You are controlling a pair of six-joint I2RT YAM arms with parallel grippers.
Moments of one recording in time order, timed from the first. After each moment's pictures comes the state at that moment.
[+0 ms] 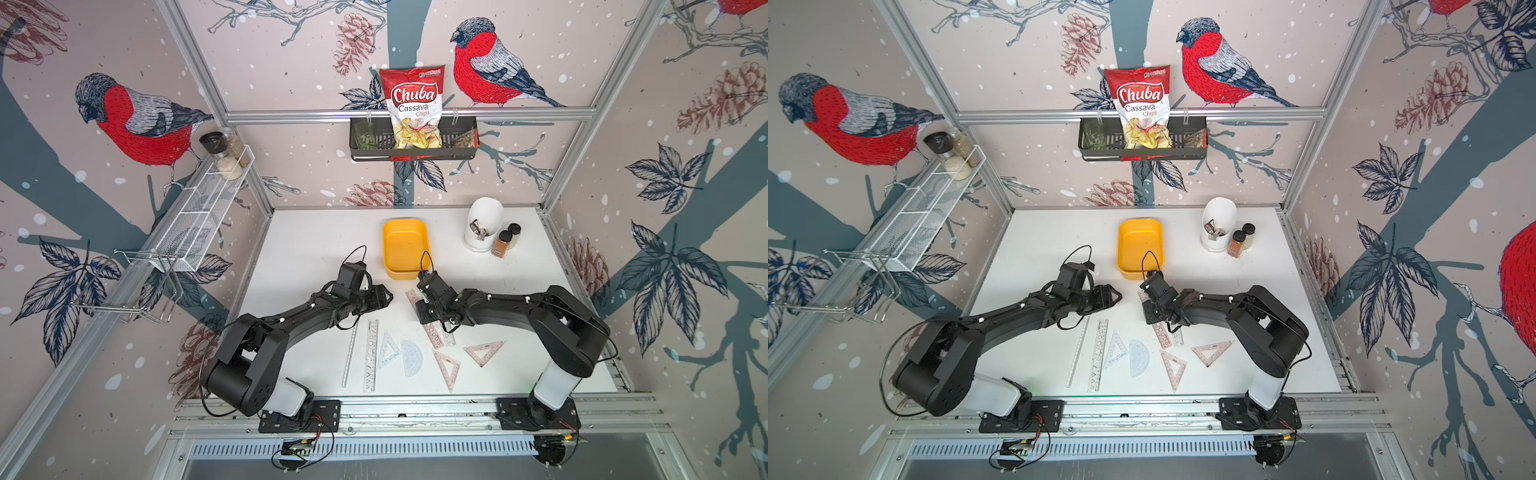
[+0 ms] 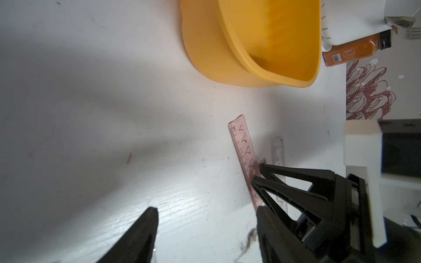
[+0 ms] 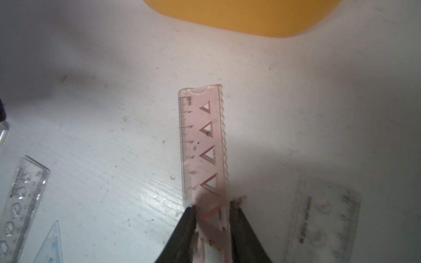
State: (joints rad) left arm -0.46 1.47 0.68 -0.06 0.36 -0.68; right arm 0.86 1.74 0.88 -0.17 0.04 0.45
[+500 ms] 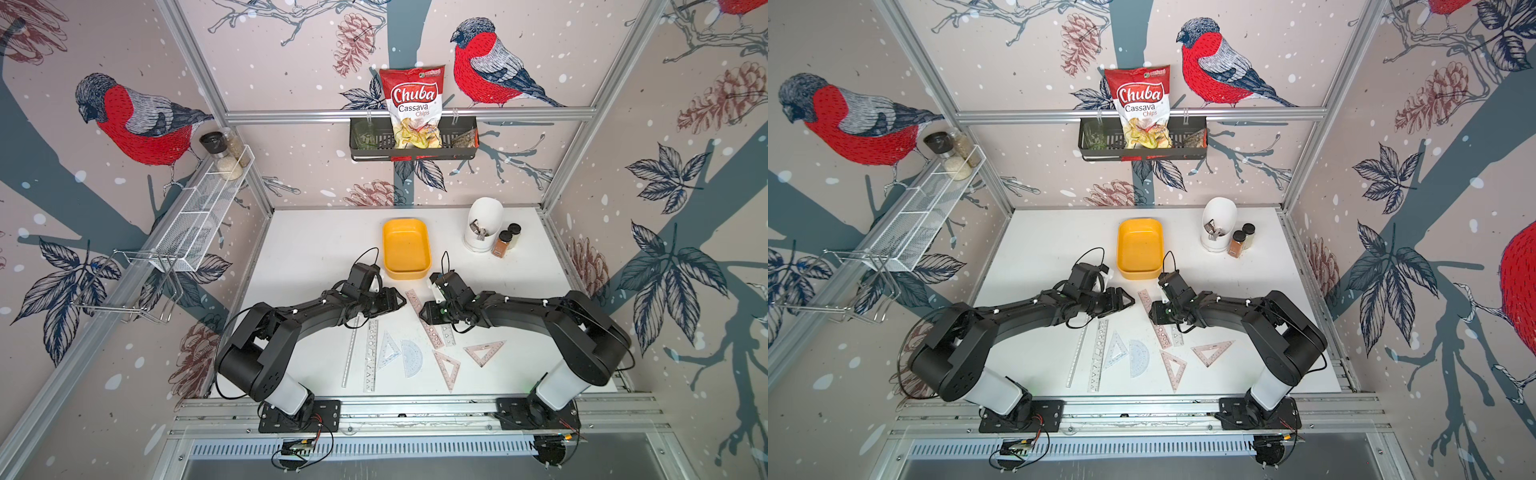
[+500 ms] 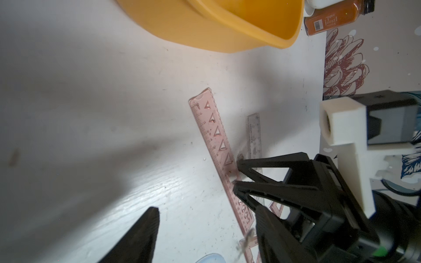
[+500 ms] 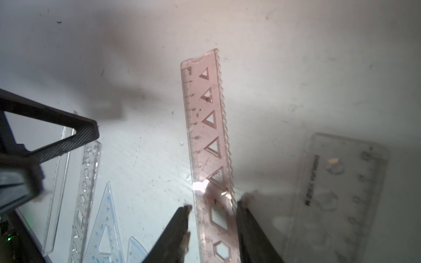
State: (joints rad) left arm -0.54 1.56 0.72 -0.01 0.48 -0.75; right arm 0.76 1.64 0.75 -0.09 -0.22 0.53
